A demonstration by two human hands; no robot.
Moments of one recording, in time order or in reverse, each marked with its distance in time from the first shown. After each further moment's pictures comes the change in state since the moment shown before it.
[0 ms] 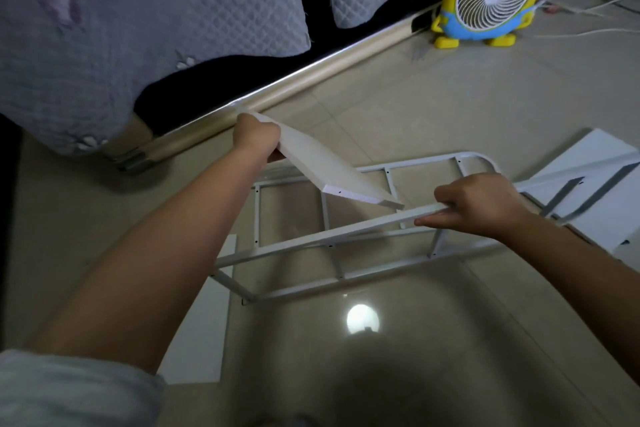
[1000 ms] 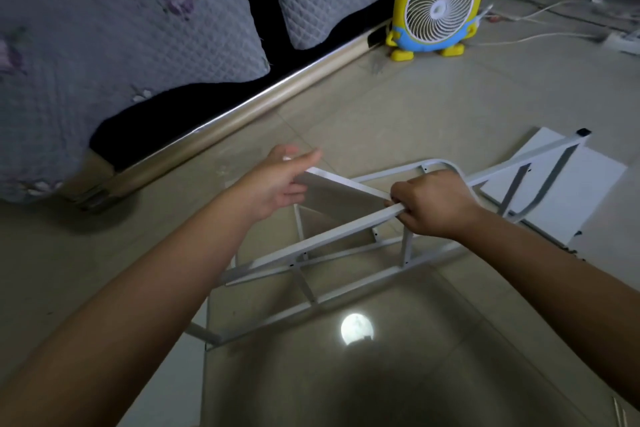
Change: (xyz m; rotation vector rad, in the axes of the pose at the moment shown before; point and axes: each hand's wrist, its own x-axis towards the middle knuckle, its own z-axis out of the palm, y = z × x) left_hand -0.045 0.003 0.050 -0.033 -0.519 -0.063; right_hand 0.011 0.016 0.003 -0.004 0.318 -0.121
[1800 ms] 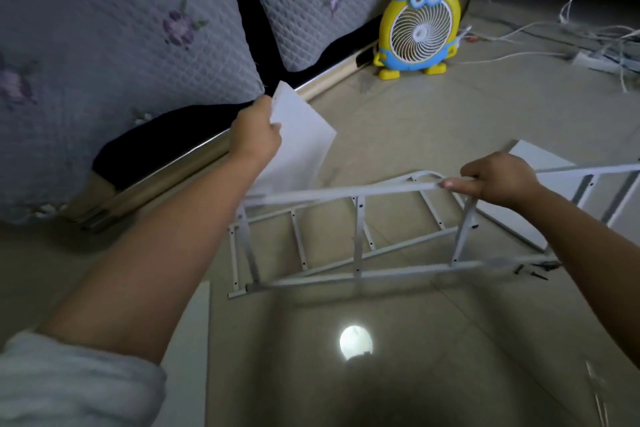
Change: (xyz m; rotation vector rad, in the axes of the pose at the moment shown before) left_hand 0.015 0.072 -0.015 0.904 0.543 0.586; right_hand -0.026 0.088 -0.042 0.245 -0.224 0.541
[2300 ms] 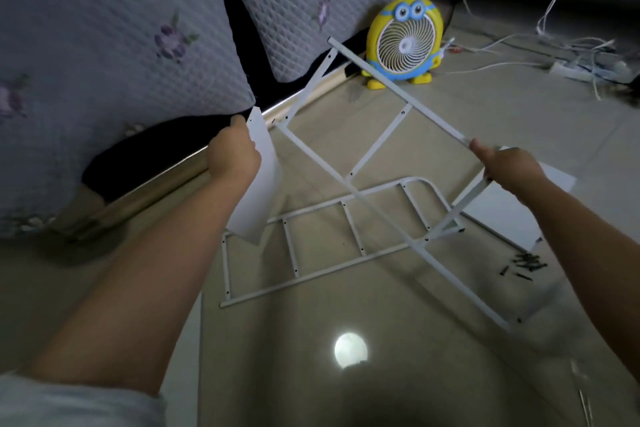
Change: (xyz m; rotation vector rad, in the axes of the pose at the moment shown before) left_hand -0.007 -0.002 -0.009 0.290 -0.025 -0.077; right_hand 0.013 0.031 -0.012 0.502 0.106 0.662
